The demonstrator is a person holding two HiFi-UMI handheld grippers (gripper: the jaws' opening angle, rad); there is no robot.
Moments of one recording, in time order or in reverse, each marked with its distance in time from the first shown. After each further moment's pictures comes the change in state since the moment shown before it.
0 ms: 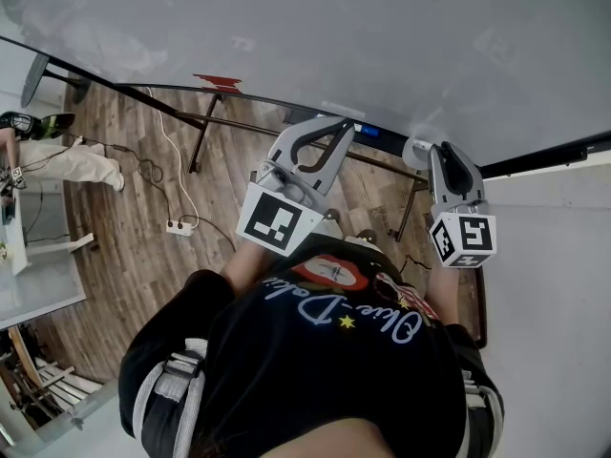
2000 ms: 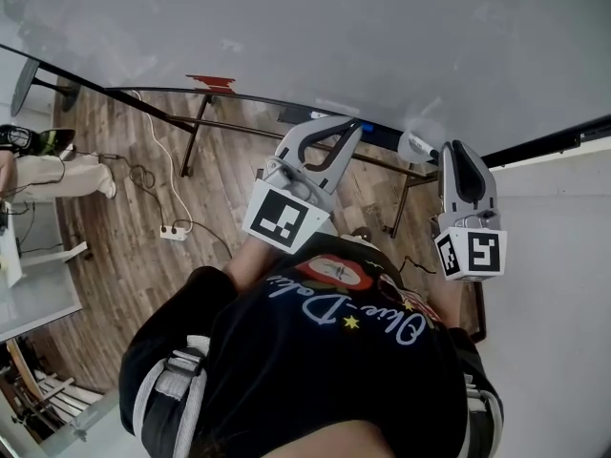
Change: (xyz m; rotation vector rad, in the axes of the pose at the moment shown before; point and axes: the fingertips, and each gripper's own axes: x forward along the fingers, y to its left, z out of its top) left arm 0.011 -0.008 0.001 -0.038 -0.037 -0.054; right arm -0.028 0.003 0.056 -0.087 -0.121 -0.062
